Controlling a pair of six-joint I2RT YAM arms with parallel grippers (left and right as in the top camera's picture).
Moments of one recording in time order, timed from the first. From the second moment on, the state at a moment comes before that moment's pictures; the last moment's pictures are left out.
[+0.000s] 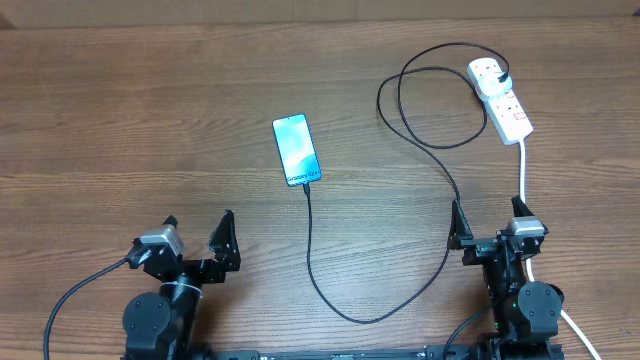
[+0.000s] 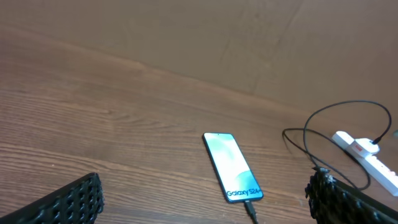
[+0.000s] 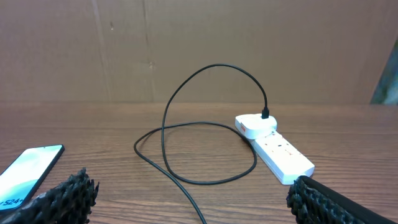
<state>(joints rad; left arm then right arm) -0.07 0.04 0.24 -0.36 0.03 -0.36 0.03 0.01 0.02 -0.03 -0.03 0.02</state>
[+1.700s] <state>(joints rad) -0.04 0.01 0.01 -0.08 0.01 0.01 0.03 0.01 0.02 -0.04 -0.03 0.02</state>
